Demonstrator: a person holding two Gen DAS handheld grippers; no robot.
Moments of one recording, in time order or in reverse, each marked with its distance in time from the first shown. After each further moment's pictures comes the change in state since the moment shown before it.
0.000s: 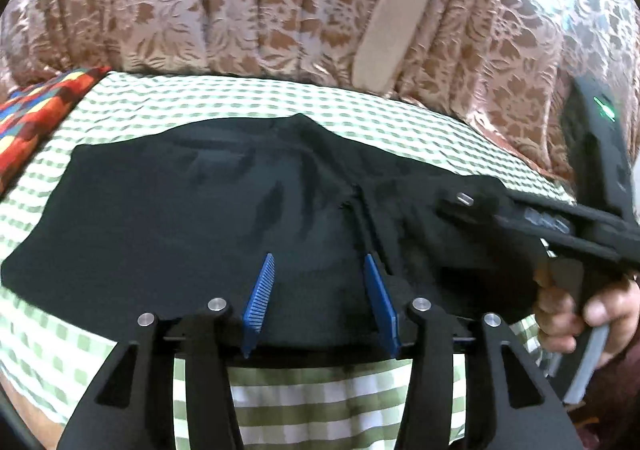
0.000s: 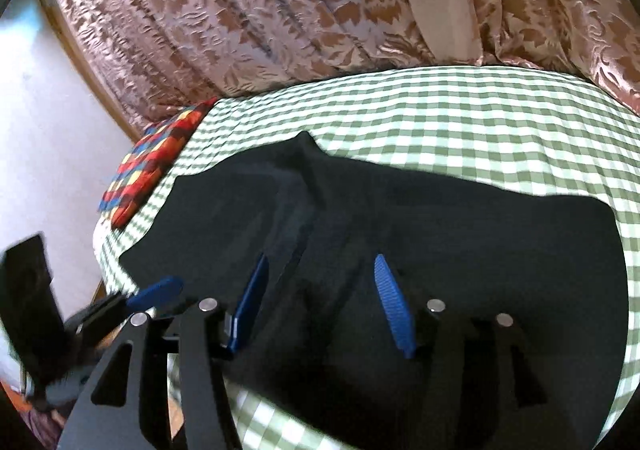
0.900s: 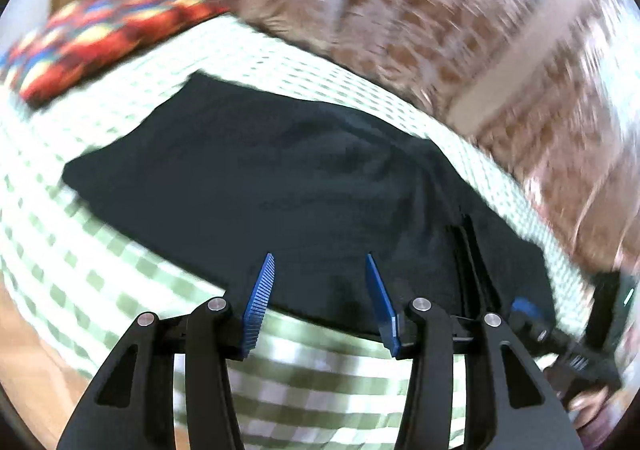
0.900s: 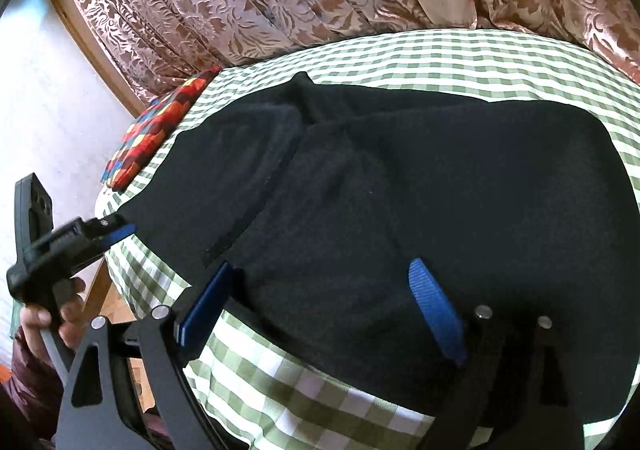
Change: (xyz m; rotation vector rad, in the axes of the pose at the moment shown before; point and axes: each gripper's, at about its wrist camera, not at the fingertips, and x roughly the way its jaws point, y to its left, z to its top) left arm -0.037 0.112 -0.033 -0.398 -0.013 0.069; right arm 0.001 -0.013 -0.053 -0.003 0.055 0.006
